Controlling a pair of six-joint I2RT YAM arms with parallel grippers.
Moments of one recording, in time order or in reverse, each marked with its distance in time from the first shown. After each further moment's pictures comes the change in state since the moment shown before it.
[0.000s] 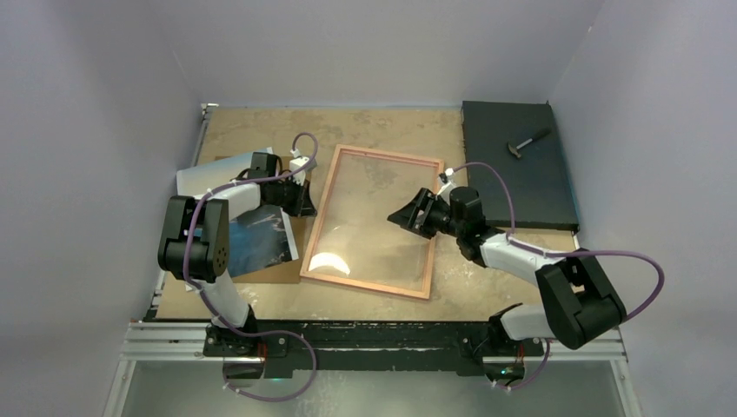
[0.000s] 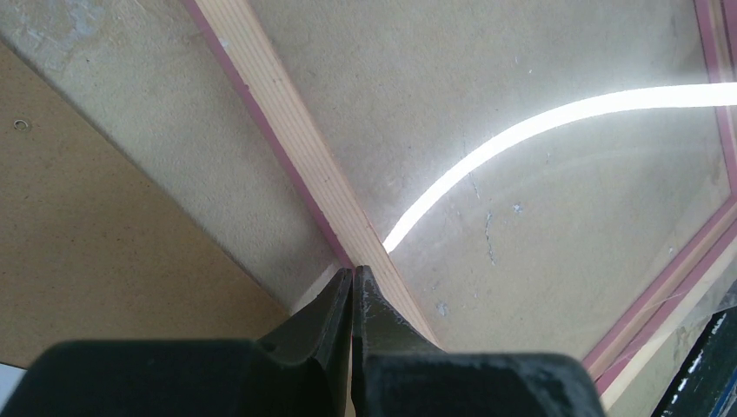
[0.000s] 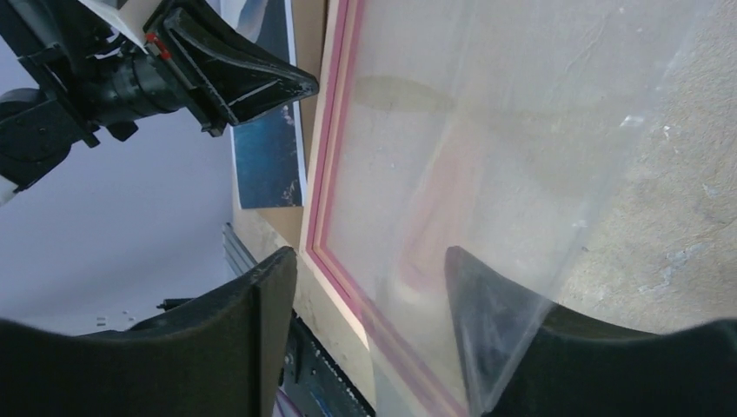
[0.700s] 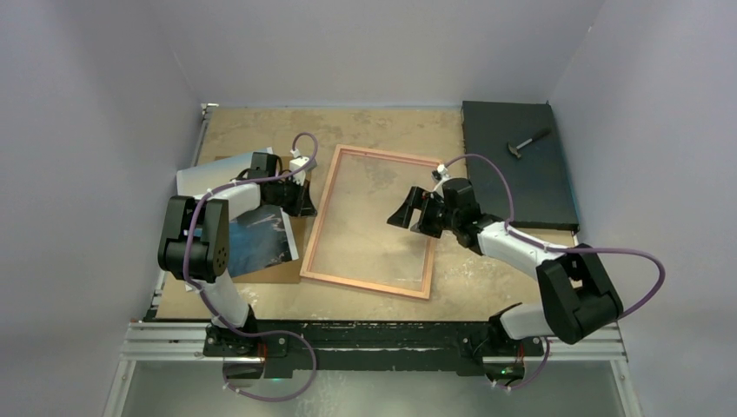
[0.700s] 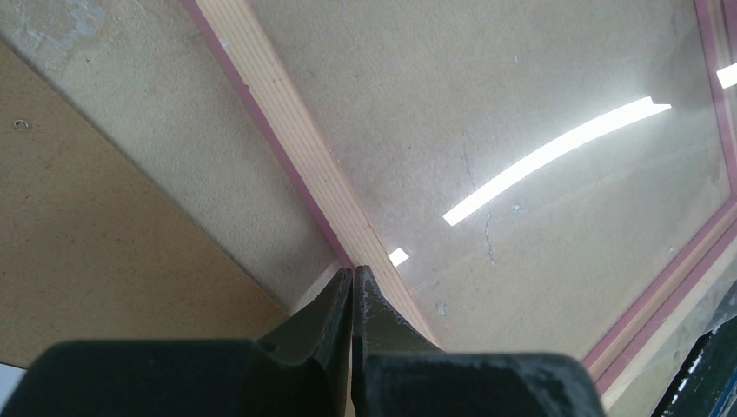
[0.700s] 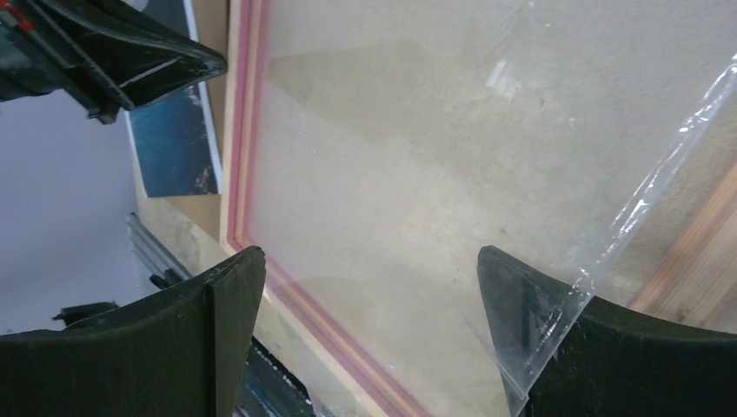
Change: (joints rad) left arm 0.000 -0.001 0.000 0.000 0.000 0.000; right arm 0.004 0.029 0.139 -0.306 0.063 -0.197
